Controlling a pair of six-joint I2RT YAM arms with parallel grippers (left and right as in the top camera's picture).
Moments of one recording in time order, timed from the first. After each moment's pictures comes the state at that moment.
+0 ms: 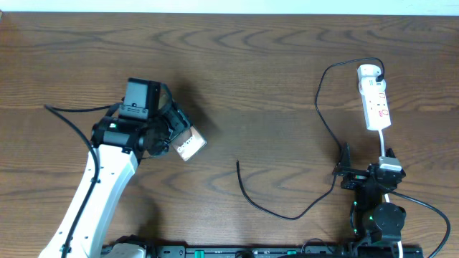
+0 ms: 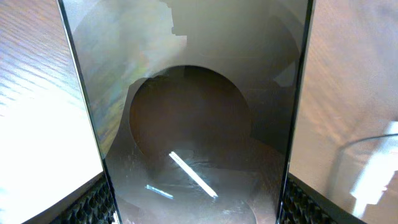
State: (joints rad) left arm -0.19 1.30 1.06 -0.84 0.21 -0.87; right arm -0.03 0.01 0.01 -0.06 0.11 0.05
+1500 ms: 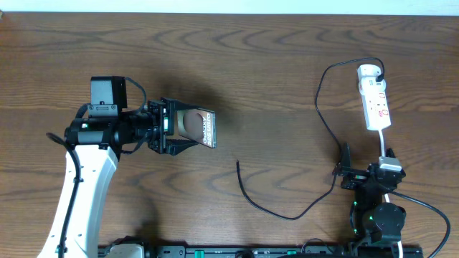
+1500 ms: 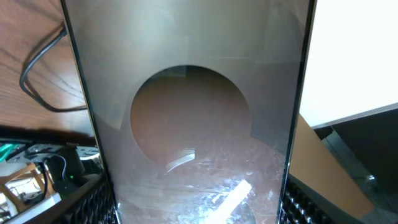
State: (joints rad) left arm 0.01 1.30 1.06 -0.84 0.95 -1.46; right arm -0.03 0.01 0.01 -0.06 0.11 0.05
